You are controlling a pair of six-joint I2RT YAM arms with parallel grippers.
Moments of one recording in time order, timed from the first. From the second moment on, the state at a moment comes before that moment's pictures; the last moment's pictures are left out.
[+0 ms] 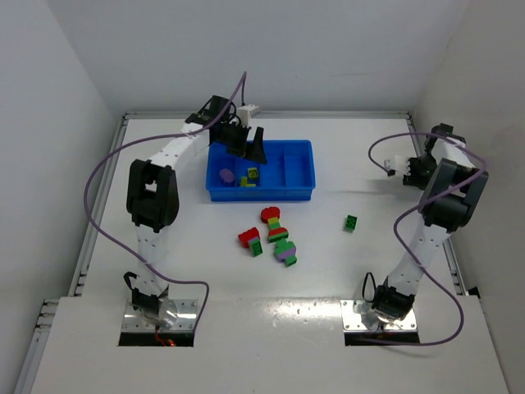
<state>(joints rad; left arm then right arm) -0.31 2.15 1.90 -0.65 0.64 0.01 -0.45 2.20 1.69 -0.84 -0.04 -1.91</state>
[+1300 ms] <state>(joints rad) -0.14 1.88 1.64 -0.48 0.48 -0.07 0.19 2.18 1.95 -0.78 -0.73 -0.59</state>
